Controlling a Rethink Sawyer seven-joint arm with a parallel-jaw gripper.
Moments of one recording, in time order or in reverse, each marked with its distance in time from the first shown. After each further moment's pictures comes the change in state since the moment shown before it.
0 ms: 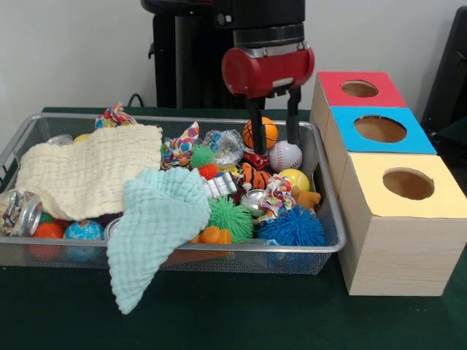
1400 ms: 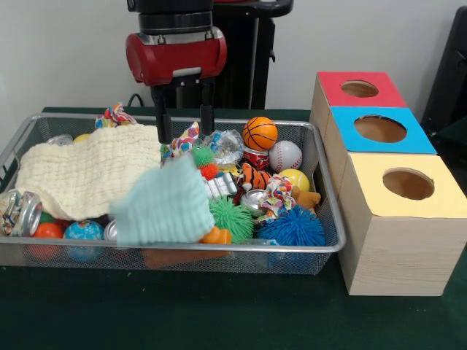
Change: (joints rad) arm -0.175 -0.015 0.057 -0.031 -0.012 0.128 -0.001
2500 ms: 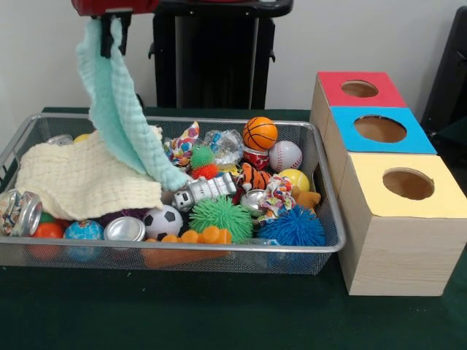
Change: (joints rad) arm 0.060 -0.121 -0.175 -0.018 -0.062 0.460 0.000
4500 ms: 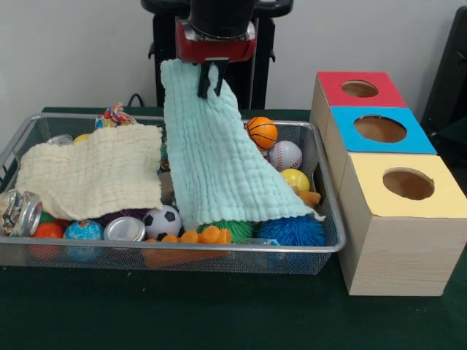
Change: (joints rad) arm 0.238 0.085 -0.164 0.085 0.107 -0.173 0.311
